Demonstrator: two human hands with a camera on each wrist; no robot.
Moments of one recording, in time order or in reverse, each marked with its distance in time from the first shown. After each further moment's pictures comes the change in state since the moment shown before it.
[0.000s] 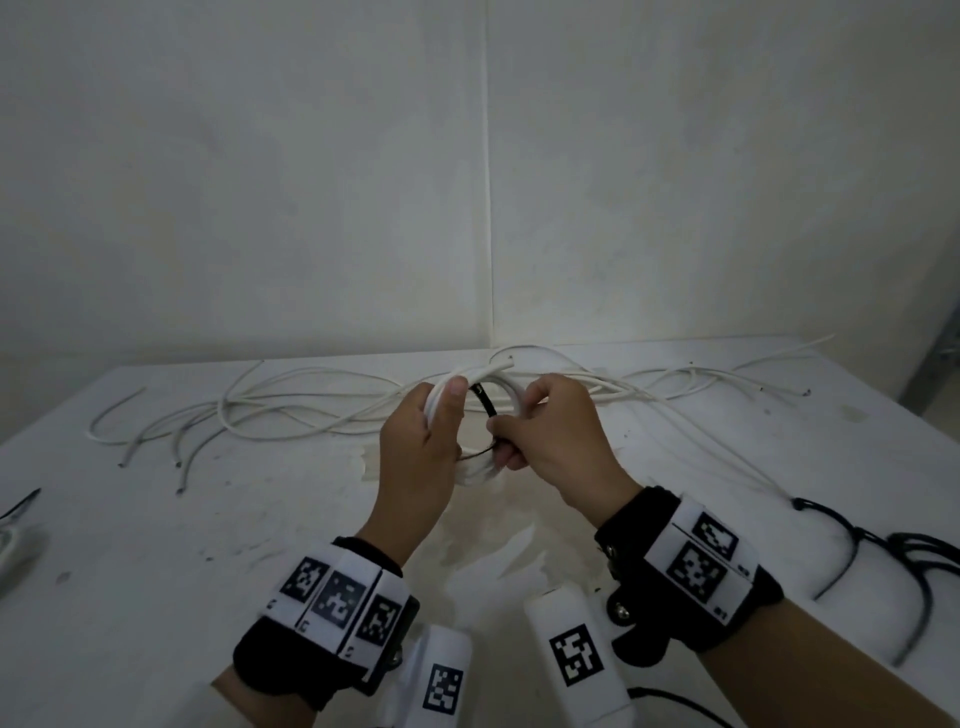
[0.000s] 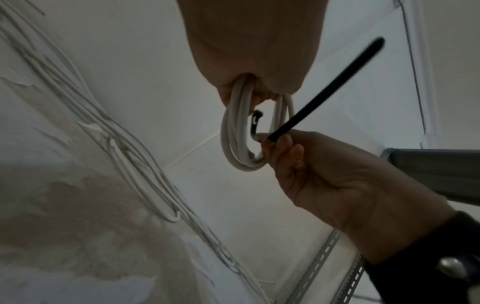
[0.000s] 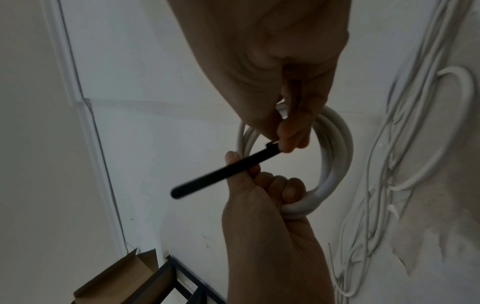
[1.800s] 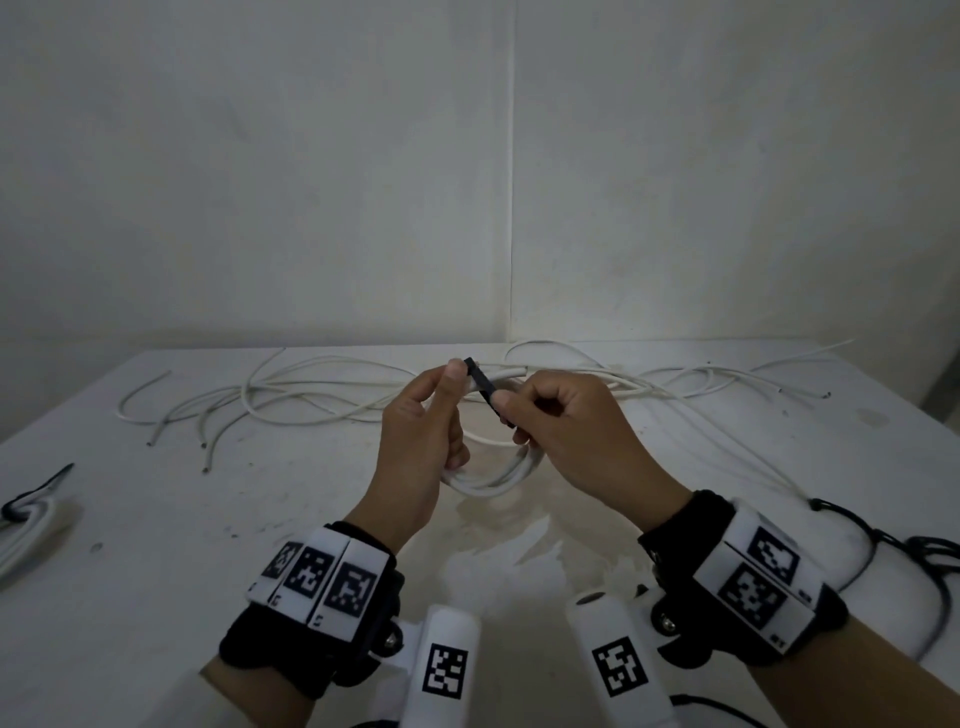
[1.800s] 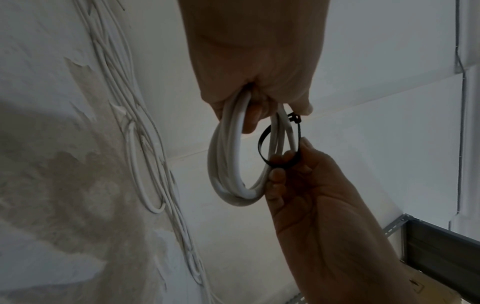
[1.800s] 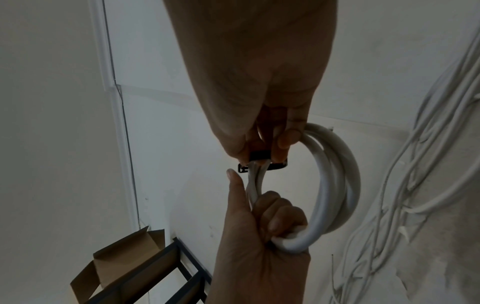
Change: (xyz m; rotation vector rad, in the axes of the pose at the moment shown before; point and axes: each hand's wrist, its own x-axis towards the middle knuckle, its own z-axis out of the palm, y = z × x) left_hand 0.000 0.011 -0.017 -0.447 -0.076 -0.360; right_hand -0.014 -0.007 -0.004 -0.096 -0.144 -0.307
